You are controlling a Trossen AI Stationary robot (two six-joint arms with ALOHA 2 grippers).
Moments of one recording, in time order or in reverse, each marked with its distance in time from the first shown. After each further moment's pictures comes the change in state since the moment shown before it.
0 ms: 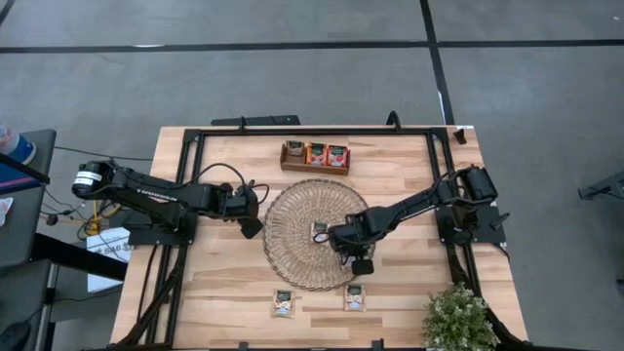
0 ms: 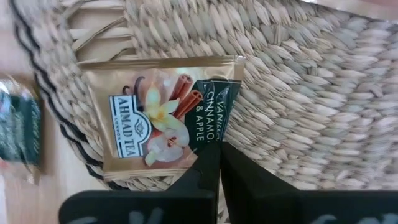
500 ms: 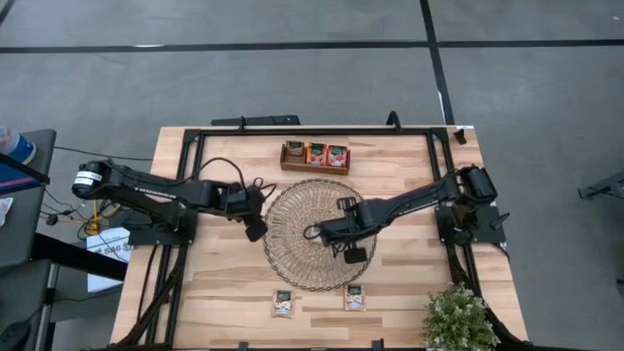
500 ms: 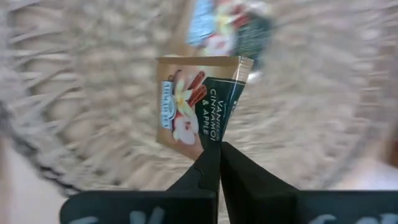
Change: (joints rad) left arm 0.000 0.000 0.100 0.031 0.110 0.102; right arm 0.000 0.000 0.279 -0.303 0.278 -0.089
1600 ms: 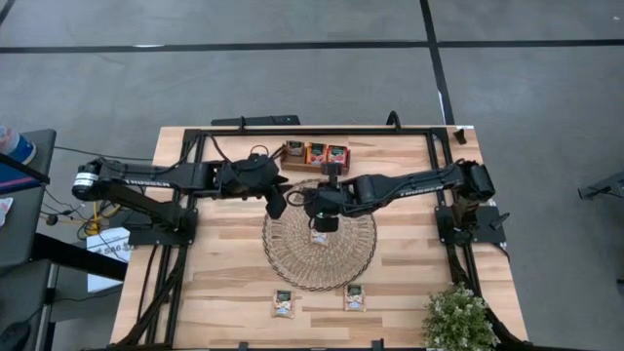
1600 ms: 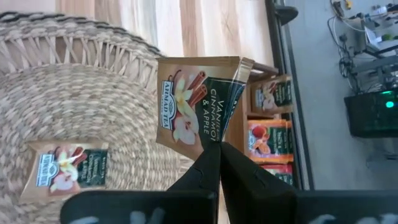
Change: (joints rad) left arm 0.060 0.000 0.294 0.222 -0.113 0.189; right arm -0.092 -0.002 0.286 0.068 0.353 -0.110
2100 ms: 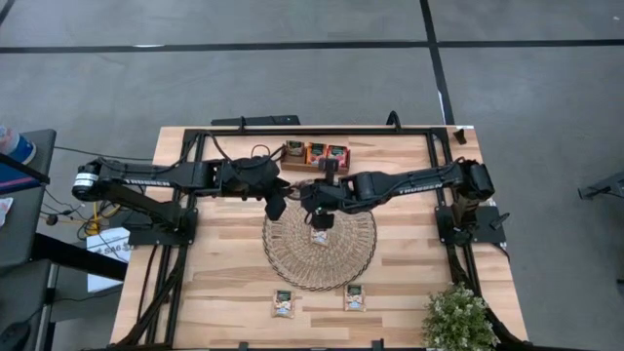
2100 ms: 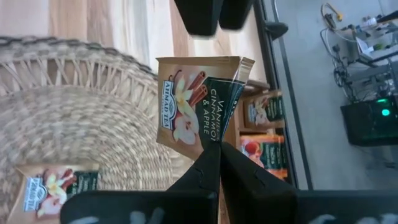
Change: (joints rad) left arm 0.015 0.000 0.000 0.001 0.103 -0.034; right arm -0.023 0.000 0.000 0.078 -0.002 -0.041
